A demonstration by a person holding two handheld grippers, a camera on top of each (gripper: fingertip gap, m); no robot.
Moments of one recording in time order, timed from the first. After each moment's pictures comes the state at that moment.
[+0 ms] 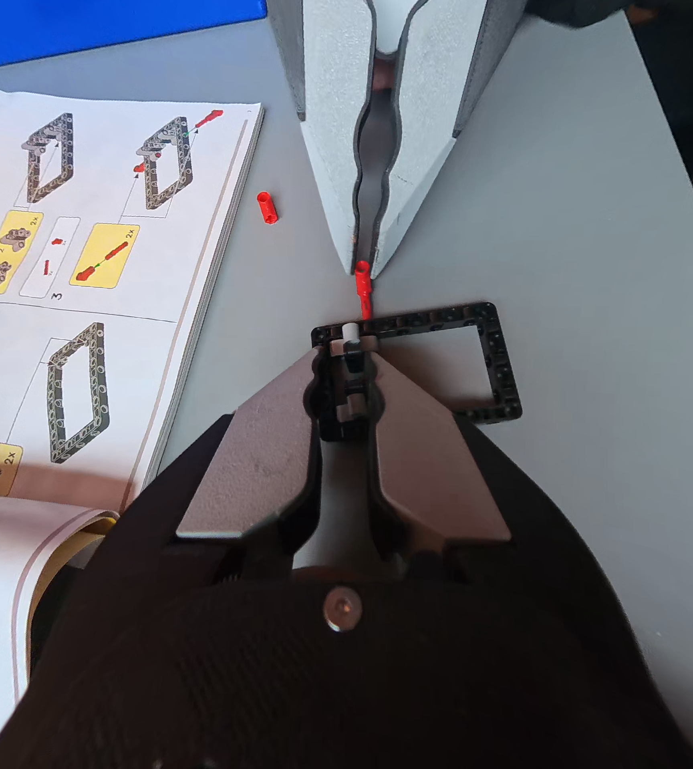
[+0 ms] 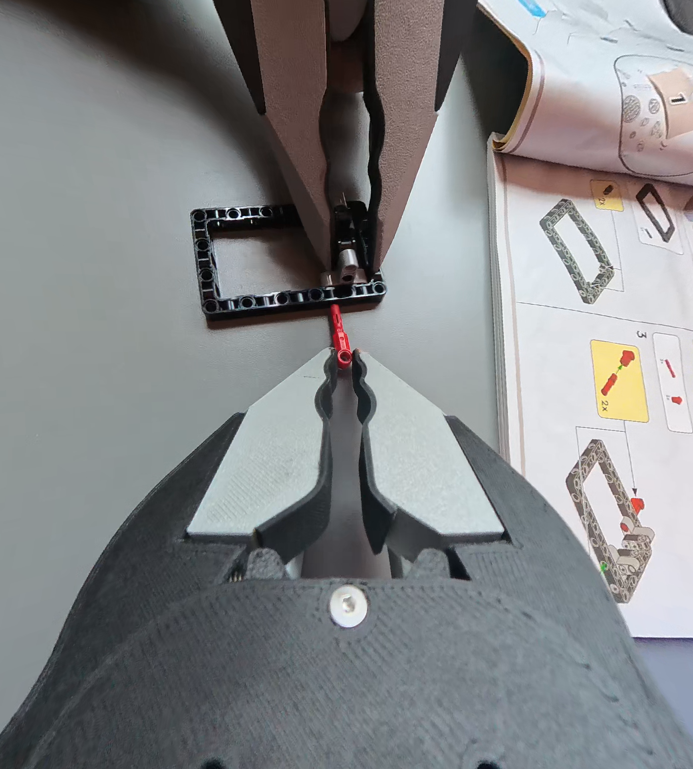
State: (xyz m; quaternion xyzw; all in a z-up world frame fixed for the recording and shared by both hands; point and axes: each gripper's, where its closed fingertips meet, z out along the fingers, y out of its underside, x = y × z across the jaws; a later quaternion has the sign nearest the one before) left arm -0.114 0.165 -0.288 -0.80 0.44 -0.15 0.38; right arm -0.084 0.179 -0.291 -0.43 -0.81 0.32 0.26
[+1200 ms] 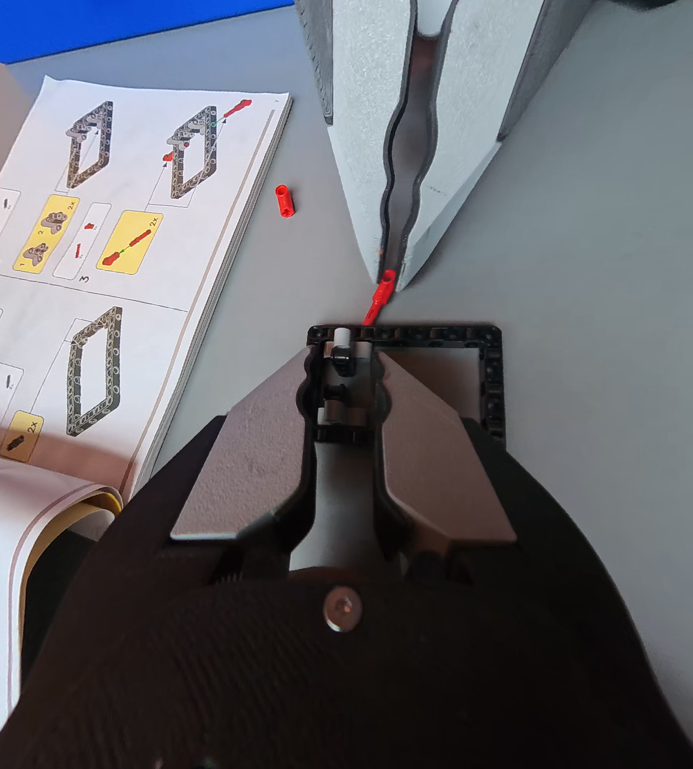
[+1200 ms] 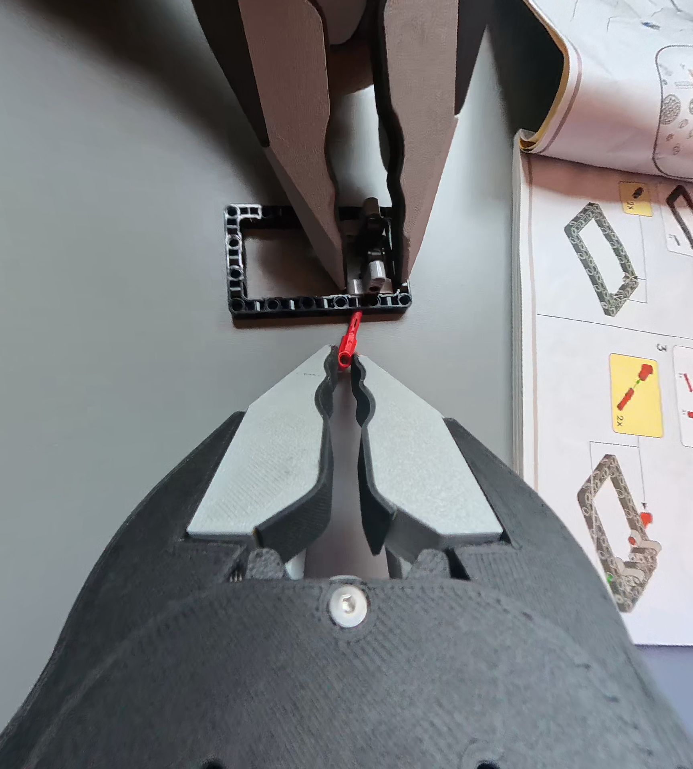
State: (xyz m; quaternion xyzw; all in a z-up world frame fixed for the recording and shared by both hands) left arm -0.113 0.166 -0.290 -0.82 0.41 -0.10 0.39; right arm -0.084 0.168 -0.289 -0.43 -0.82 0.30 0.24
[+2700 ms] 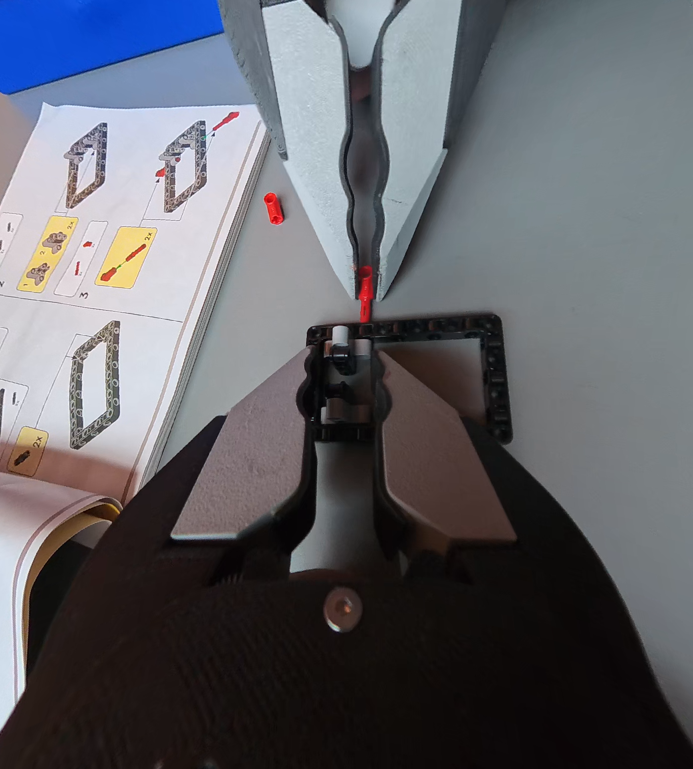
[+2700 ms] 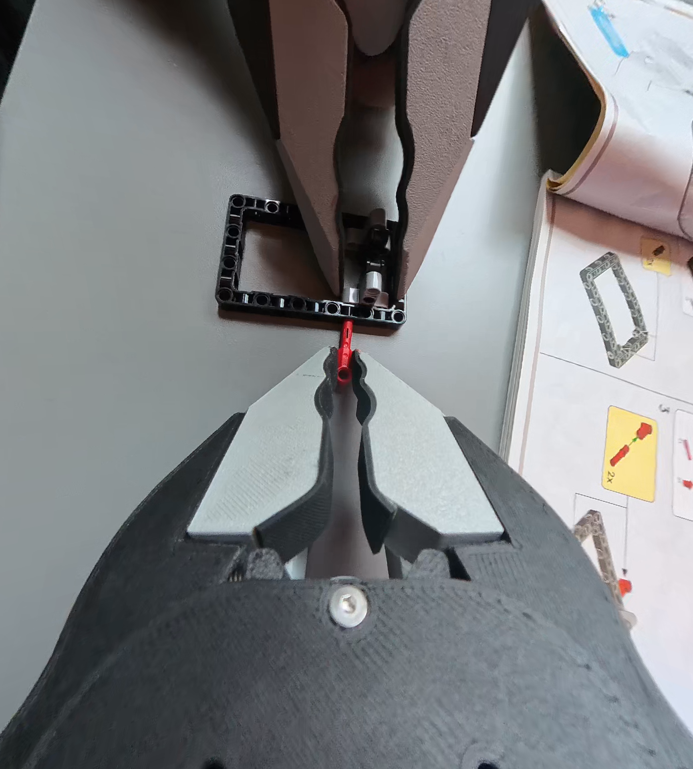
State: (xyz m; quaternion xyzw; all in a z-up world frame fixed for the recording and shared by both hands) left arm -0.110 0.164 -0.290 -0.81 0.43 -0.09 0.40; right arm -0.090 0.169 -0.294 -0.35 -0.85 0.32 0.23
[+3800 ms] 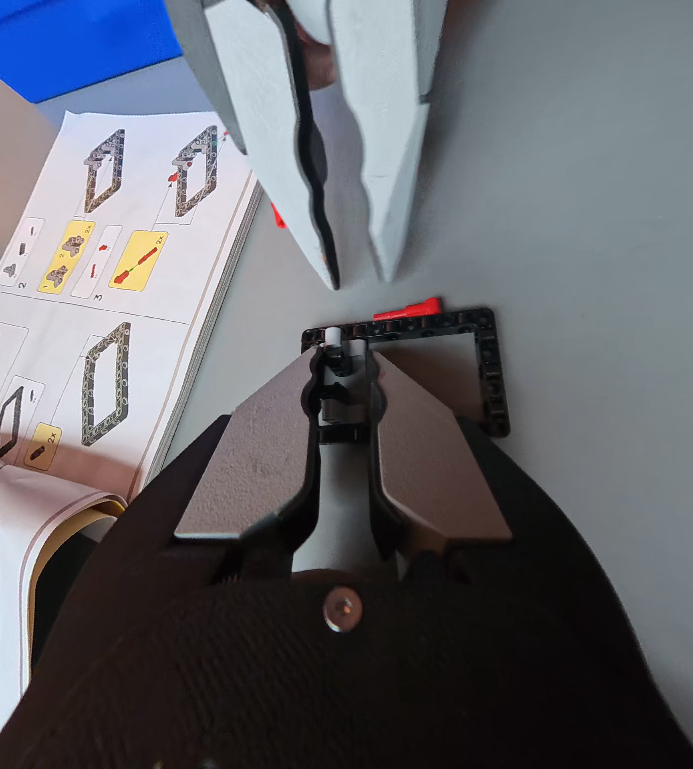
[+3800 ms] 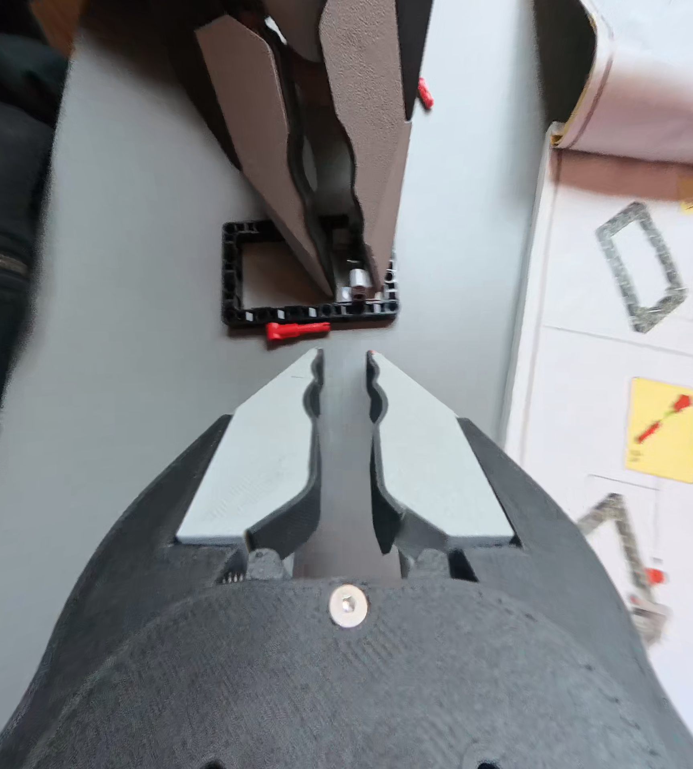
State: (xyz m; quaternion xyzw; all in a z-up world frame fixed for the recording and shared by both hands) left arm -0.108 0.166 -0.290 -0.81 0.42 -0.07 0.41; right arm -0.087 0.174 -0.288 -0.41 -0.83 0.35 0.14
